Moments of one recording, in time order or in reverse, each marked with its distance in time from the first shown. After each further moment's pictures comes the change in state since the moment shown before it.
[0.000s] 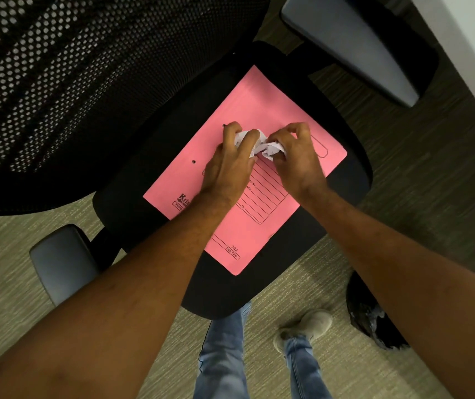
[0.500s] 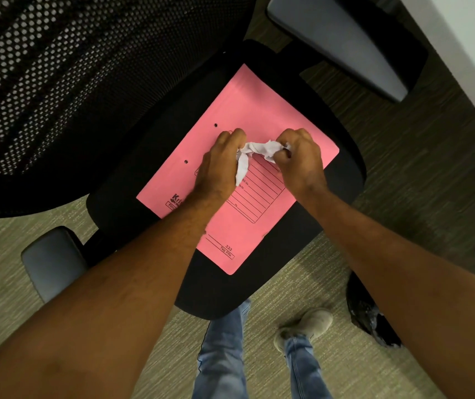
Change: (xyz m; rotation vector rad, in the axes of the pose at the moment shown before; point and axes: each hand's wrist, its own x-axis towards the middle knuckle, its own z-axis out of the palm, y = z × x) left_hand 0.004 -0.004 0.001 -0.210 -0.025 -0.047; right_hand -0.001 0.020 -0.003 0.096 0.068 0.150
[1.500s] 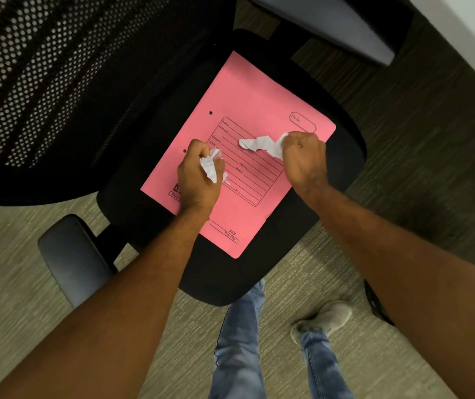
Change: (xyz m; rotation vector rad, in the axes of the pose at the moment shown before) left_hand -0.062 -0.003 -0.014 -0.375 0.228 -0.278; right_hand -0.036 0.005 -0.004 0.306 0.056 0.247
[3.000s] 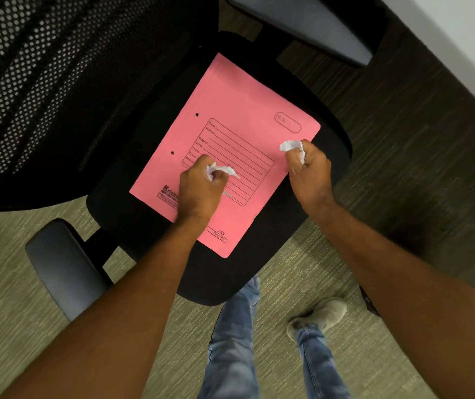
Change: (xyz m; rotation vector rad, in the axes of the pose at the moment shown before) left_hand -0.014 0.004 0.017 0.329 -0.131 -0.073; right_hand -0.014 0.041 -0.026 0.141 0.025 -0.007
